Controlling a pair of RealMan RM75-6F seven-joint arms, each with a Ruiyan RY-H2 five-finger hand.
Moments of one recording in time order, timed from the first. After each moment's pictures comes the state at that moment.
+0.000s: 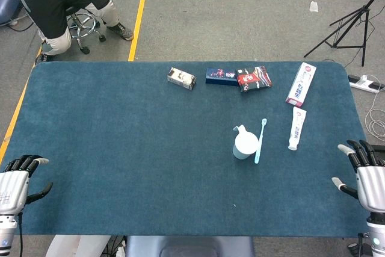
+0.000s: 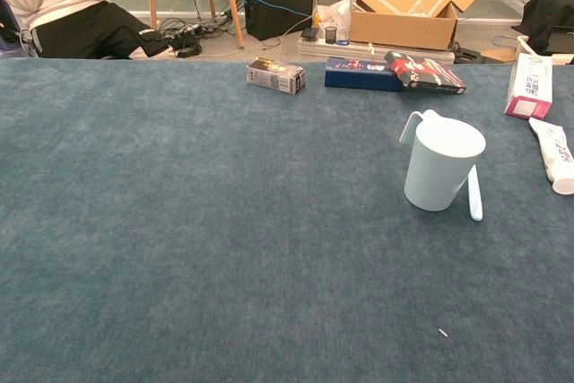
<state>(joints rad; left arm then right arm) -0.10 -1.14 -0.06 -1.64 1.45 1.48 0.14 0.02 -1.19 0.09 -1.50 -1.53 1.62 -0.13</state>
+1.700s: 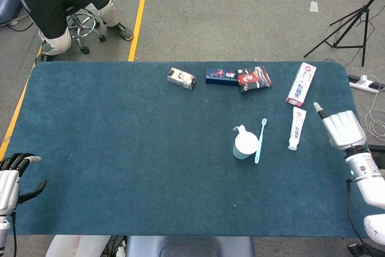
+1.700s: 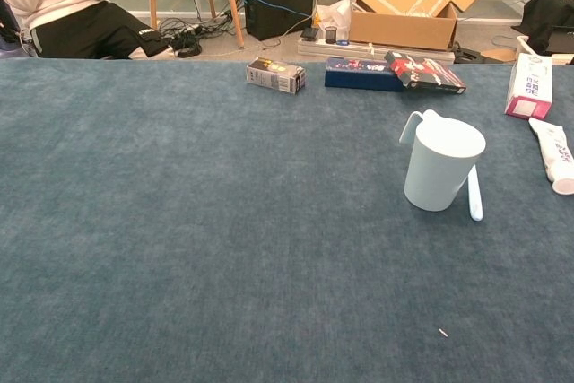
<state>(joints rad) -0.08 -1.10 -0.07 -1.66 1.45 1.51 0.09 0.45 -1.13 0.14 -1.31 -1.31 1.00 -0.57</state>
